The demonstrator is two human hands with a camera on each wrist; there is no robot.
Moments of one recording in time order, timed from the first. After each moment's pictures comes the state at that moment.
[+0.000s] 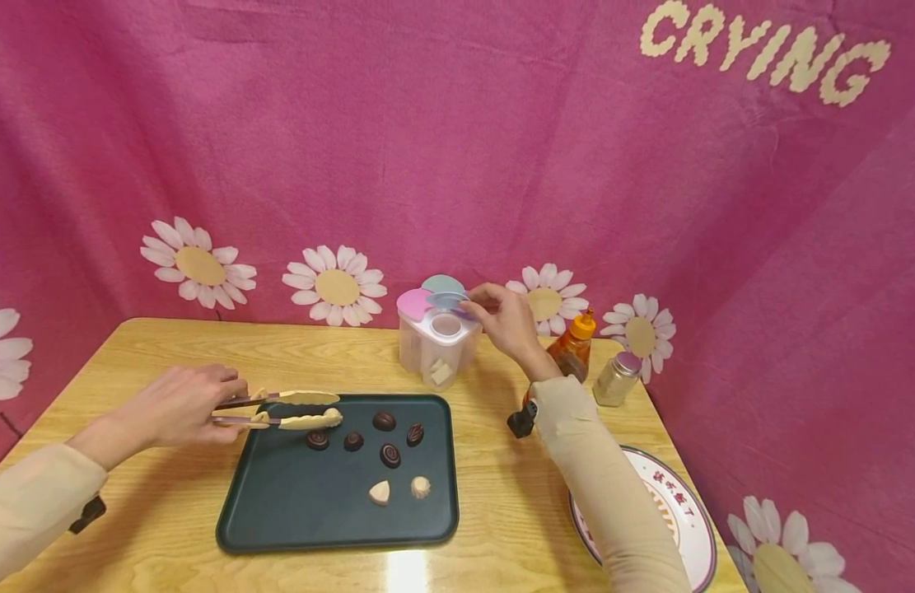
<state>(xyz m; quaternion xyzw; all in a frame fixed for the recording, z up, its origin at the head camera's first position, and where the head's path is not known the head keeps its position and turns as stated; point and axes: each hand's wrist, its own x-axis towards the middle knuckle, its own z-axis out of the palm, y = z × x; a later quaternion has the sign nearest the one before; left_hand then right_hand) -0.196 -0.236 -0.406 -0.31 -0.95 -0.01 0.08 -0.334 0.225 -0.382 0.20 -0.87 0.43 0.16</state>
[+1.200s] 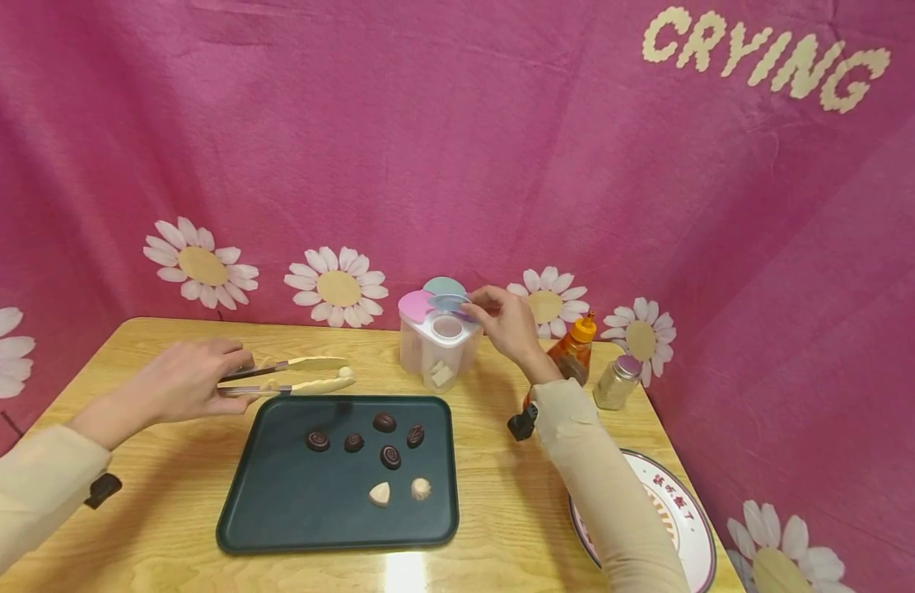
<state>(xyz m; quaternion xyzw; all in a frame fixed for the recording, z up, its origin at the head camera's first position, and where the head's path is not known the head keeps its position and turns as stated) -0.206 -0.227 -0.376 -0.32 -0.94 -0.03 0.15 -0.334 0.226 -0.383 0.21 -0.87 0.42 0.16</state>
